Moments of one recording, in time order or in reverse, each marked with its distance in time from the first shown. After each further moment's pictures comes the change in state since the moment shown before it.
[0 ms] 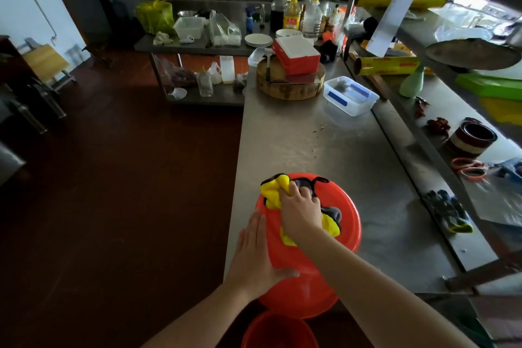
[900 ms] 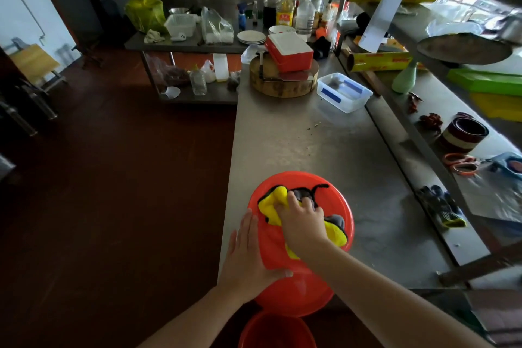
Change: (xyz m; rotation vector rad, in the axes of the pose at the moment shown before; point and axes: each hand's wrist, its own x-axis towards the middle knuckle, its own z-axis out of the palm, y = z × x) left_hand -0.002 0.004 0.000 0.014 -0.002 -0.029; right_hand -0.027 0.017 0.002 -0.114 -0.053 -0.053
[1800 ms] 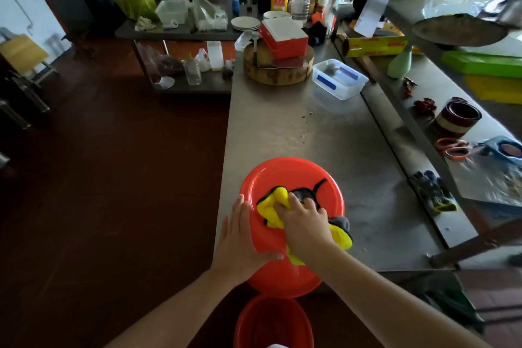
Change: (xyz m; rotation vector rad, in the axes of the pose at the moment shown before) left_hand 0.004 -0.001 0.003 -0.018 0.010 -0.027; right_hand -0.039 0.018 0.003 0.072 -0.020 -0.029
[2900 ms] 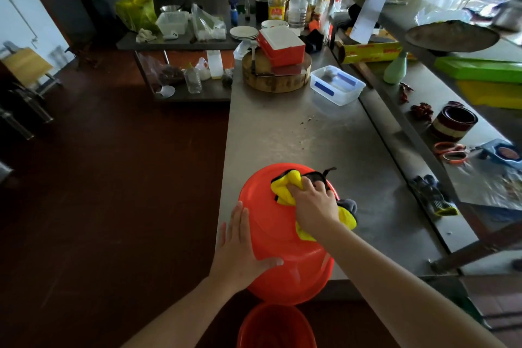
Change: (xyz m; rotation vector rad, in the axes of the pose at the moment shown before) left_hand 0.002 0.005 -0.002 0.169 -0.055 0.004; right_hand 0.050 0.044 -0.003 0.038 0.096 0.103
